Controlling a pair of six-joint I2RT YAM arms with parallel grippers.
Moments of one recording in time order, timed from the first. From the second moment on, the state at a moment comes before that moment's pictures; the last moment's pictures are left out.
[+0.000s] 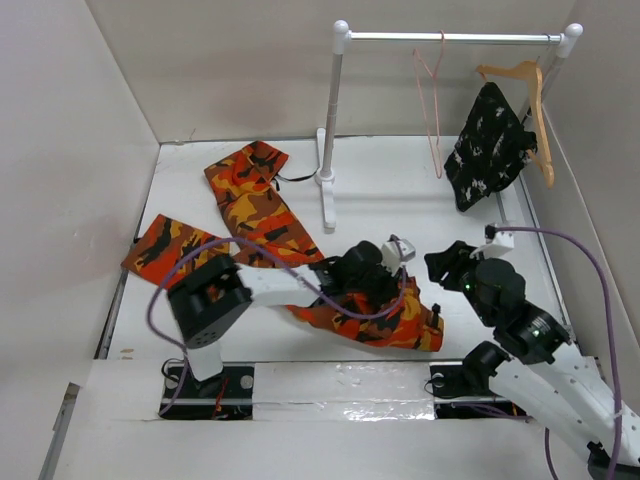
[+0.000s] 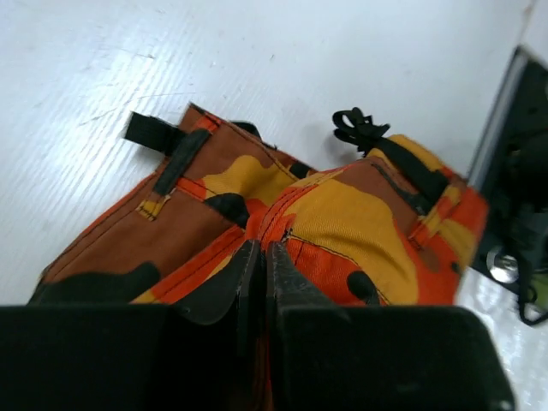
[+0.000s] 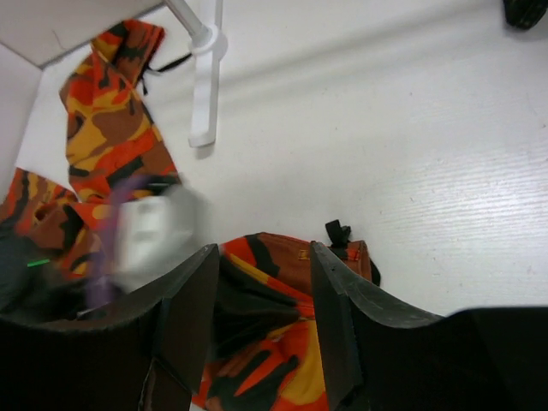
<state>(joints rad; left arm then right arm) -1.09 1.83 1.06 0.17 0.18 -0.24 0.65 0.45 0.64 -0.51 0.43 0.63</state>
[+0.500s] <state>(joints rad) -1.22 1.33 0.47 0.52 0.04 -0.41 0.54 0.96 0.42 -0.17 0.27 0.67</state>
